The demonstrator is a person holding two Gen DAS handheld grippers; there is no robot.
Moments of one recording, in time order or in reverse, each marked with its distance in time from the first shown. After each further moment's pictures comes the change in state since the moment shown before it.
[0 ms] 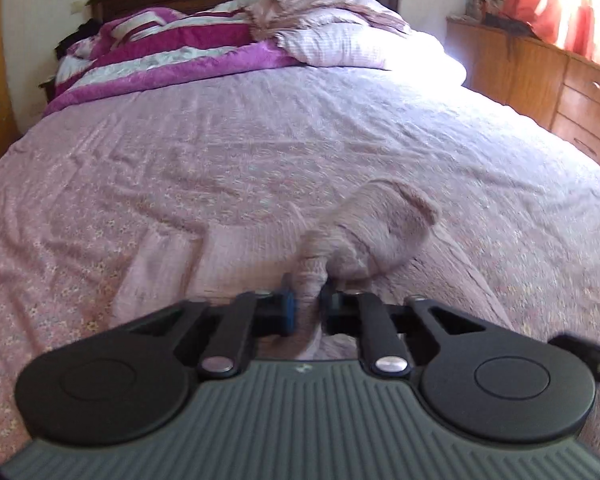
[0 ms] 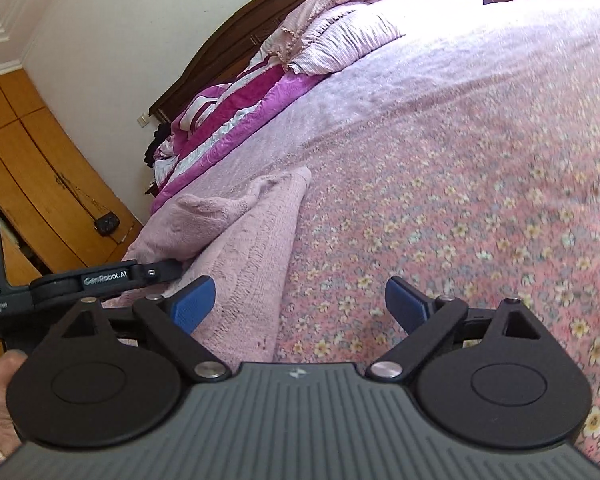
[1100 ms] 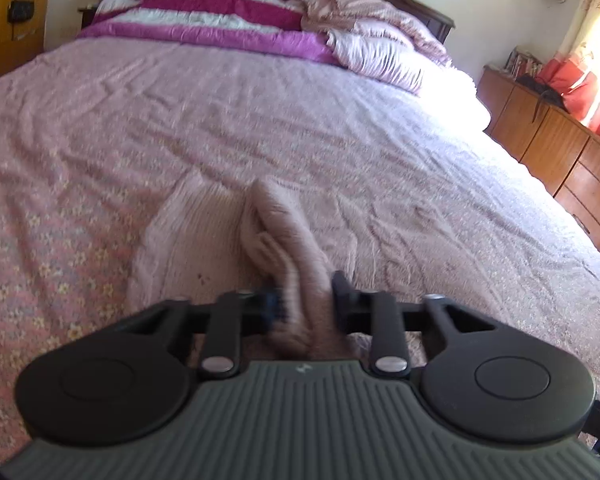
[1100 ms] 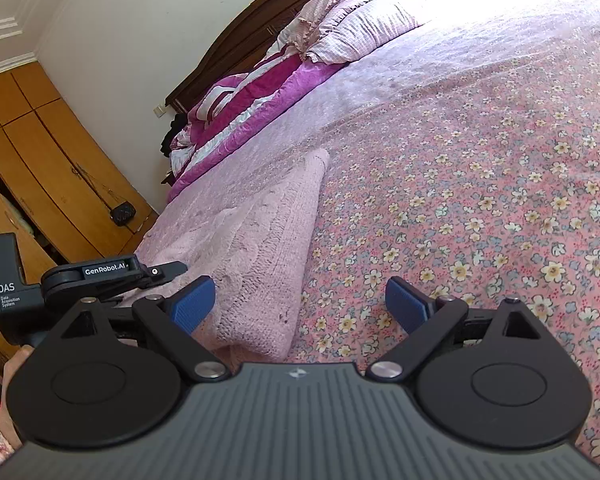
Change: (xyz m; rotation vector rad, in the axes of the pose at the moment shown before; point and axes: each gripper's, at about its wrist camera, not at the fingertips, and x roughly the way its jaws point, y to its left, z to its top) left arm -0.007 0.043 -0.024 -0.255 -0.004 -0.055; right arm 0.010 0.008 -0.013 -0.018 0.023 0.040
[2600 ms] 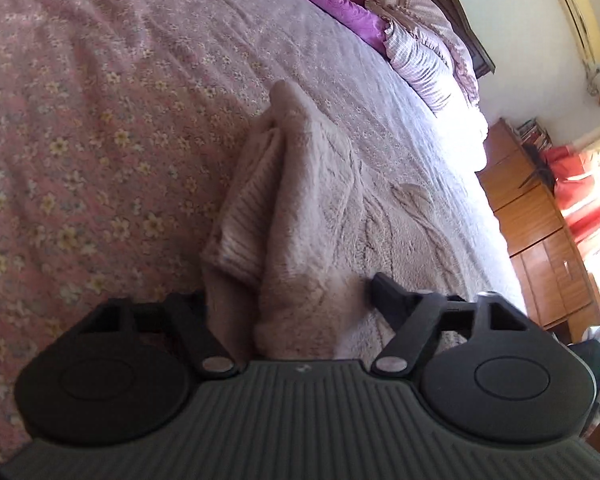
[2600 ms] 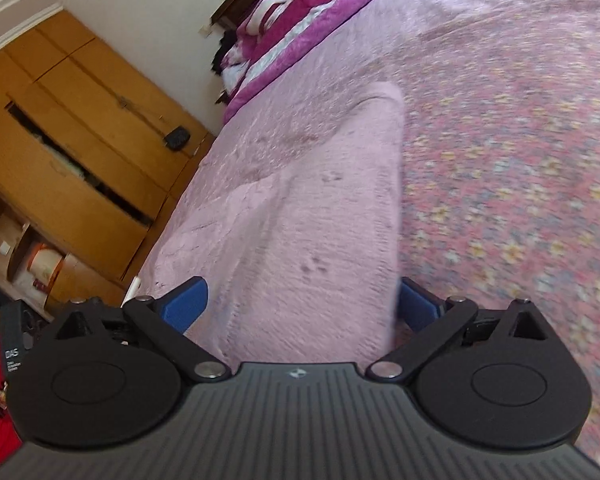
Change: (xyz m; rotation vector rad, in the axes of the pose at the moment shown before) left arm -0.014 0.092 -0.017 -0.414 0.155 -0.147; right arm 0.114 0.054 0.026 0.004 0.321 0.201
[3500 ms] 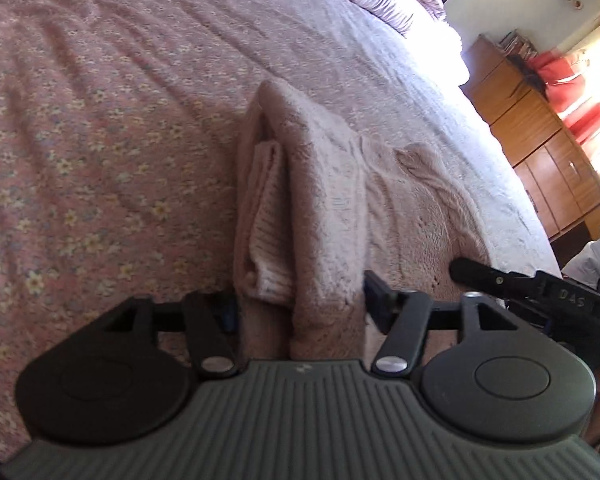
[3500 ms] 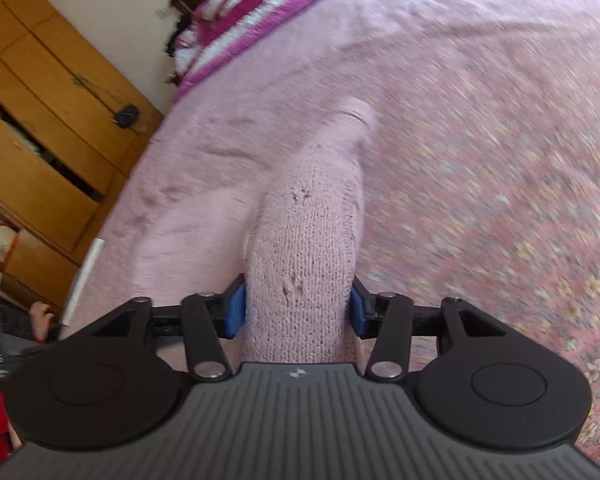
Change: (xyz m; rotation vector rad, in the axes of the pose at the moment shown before) left arm -0.037 -0.063 -0.089 0.203 0.130 0.051; right arm -0.151 -0.016 -0.050 0.014 0.041 -0.218
